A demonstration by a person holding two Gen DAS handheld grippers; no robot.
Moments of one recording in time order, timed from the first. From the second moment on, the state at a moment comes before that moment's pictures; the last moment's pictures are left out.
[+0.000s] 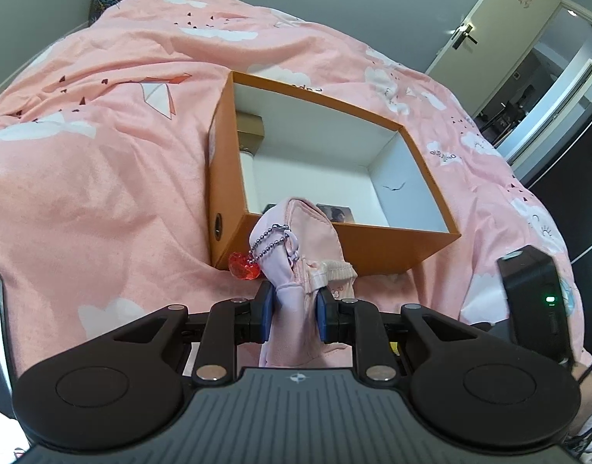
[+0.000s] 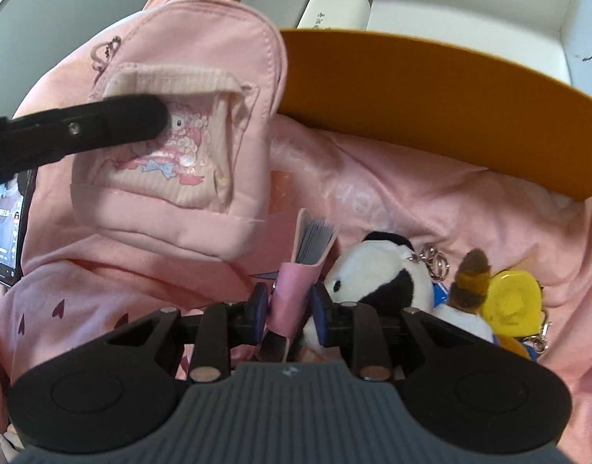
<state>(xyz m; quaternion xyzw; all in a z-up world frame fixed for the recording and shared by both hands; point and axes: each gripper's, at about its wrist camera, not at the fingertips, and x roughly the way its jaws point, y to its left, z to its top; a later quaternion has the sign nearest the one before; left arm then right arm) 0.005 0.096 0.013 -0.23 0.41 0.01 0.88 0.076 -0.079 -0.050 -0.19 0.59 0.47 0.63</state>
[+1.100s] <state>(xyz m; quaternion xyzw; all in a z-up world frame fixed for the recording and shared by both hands) 0.134 0.128 0.043 -0.29 0.35 -0.01 0.89 0.220 -0.146 0.093 0.01 0.48 0.47 0.74</state>
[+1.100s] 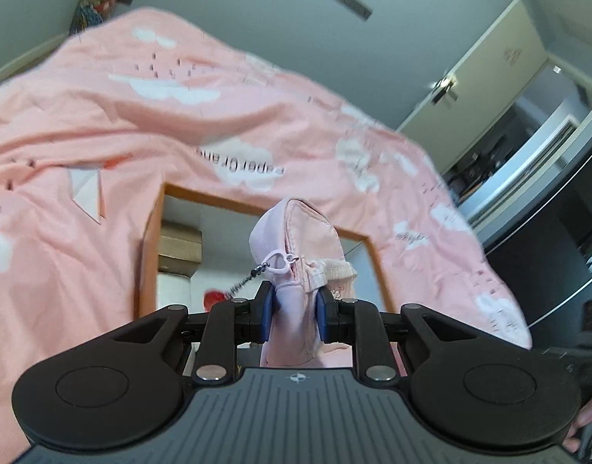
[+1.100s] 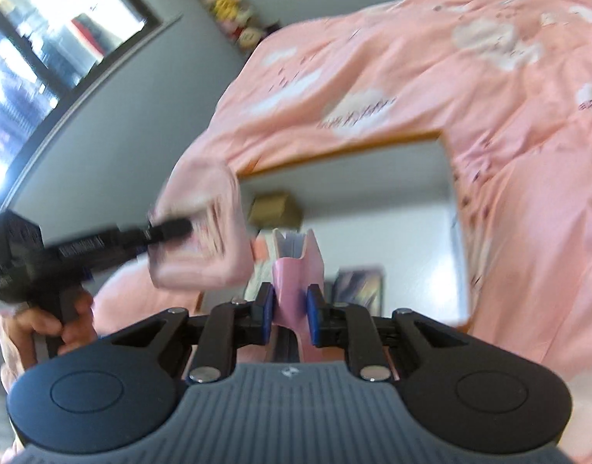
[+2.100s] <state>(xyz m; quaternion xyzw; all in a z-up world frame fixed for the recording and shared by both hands) 0.219 0.105 -0.043 -0.14 0.47 0.05 0.87 0.343 -0.057 -0.019 0.11 0.52 0.42 0.74</state>
